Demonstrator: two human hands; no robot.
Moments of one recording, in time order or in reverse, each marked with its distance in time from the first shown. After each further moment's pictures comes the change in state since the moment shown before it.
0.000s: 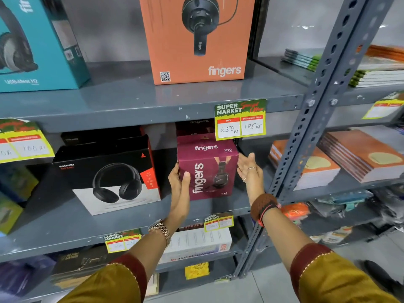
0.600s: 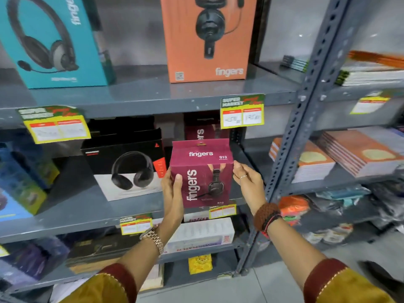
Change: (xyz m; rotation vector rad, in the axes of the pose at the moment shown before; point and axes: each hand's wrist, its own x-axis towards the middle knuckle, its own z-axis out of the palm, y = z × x) left_hand -0.068 0.018 -0.037 -0.114 0.109 0.032; right_hand -0.085 -0.008 0.009 -0.235 -0.052 -0.076
